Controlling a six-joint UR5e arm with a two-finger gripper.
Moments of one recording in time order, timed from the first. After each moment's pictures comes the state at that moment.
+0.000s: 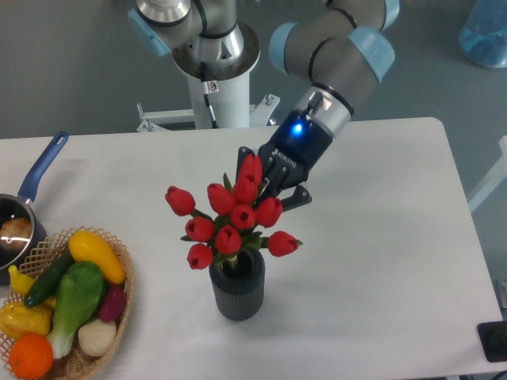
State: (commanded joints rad) arm 2.71 -1.70 -1.84 -0.74 0.39 1.18
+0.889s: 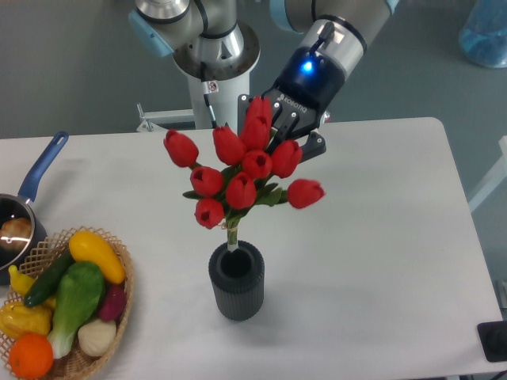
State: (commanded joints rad) arm 2.75 -1.65 -1.72 -0.74 0.38 0.96
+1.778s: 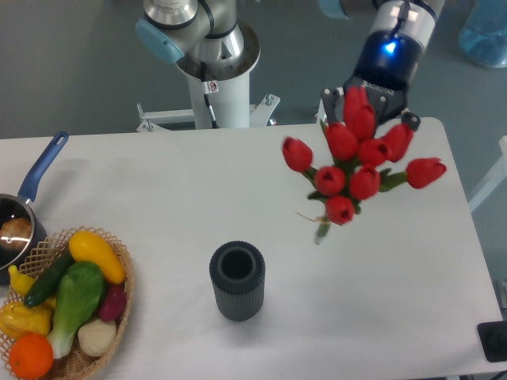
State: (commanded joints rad) arm 2.91 -1.73 -1.73 -0.74 0.55 1.09
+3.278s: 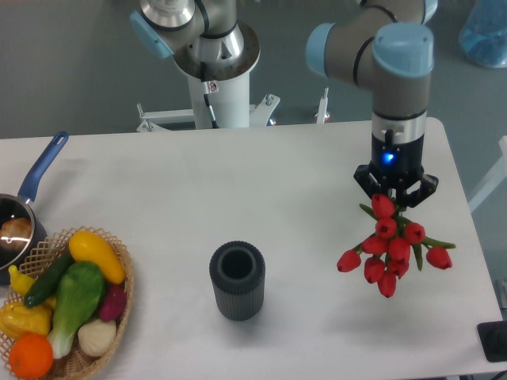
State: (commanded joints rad) arm 2.69 -1.88 -1.57 -0.93 1.54 1.17
